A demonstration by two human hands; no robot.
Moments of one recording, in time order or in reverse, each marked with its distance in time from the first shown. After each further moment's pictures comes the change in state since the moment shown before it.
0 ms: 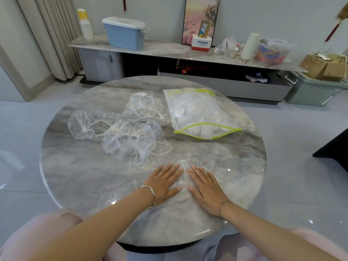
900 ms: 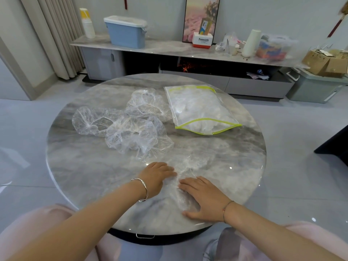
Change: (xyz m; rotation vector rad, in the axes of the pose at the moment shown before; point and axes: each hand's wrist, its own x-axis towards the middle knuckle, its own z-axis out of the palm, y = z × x) left_hand -0.029 -0.006 -0.031 -0.066 -0.008 0.026; right_hand -0.033 -0.030 -0.018 -0.037 -0.012 -0.344
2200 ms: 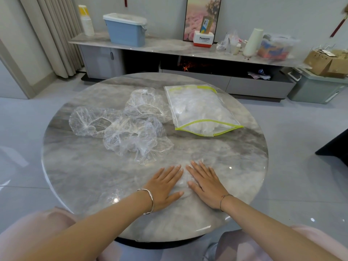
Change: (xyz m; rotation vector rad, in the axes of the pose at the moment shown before) left_hand 0.007 0.016 0.031 0.021 0.036 0.017; right_hand 0.025 0.036 0.009 0.107 -0.032 0.334
